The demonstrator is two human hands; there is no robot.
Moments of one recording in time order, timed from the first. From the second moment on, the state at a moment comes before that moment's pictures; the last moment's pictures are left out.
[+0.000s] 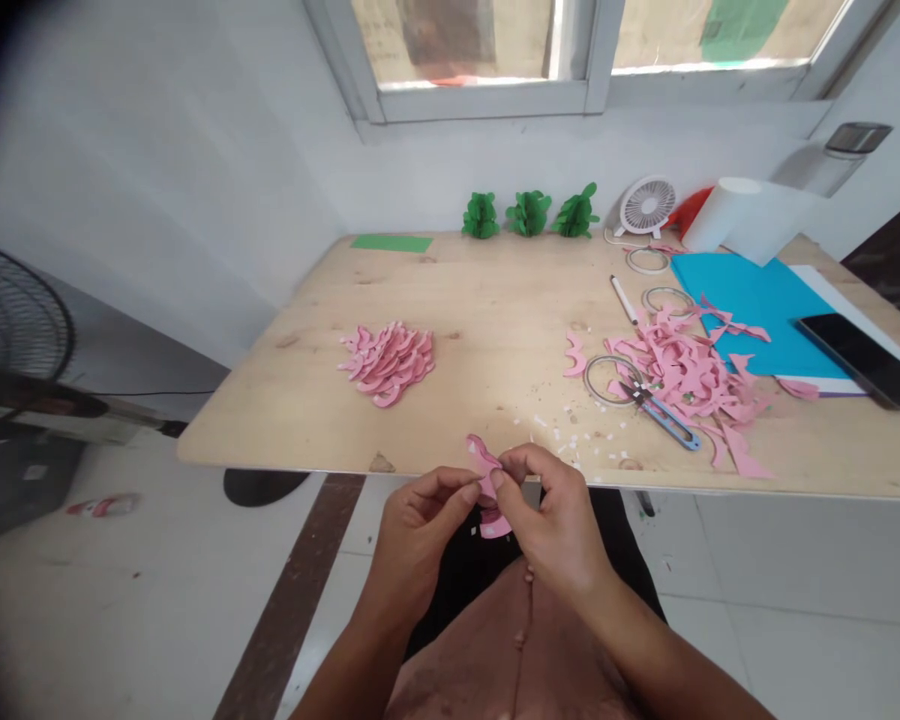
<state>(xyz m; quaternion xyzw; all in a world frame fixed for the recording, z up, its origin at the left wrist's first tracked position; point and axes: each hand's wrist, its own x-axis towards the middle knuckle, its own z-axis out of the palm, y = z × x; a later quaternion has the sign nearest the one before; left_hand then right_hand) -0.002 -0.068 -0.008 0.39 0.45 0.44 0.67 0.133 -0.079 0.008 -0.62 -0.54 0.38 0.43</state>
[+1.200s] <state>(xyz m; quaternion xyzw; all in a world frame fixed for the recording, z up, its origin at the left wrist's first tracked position) 0.002 -0.062 -0.002 0.36 0.46 0.43 0.69 0.136 -0.072 0.009 -0.57 -0.50 0.47 0.45</state>
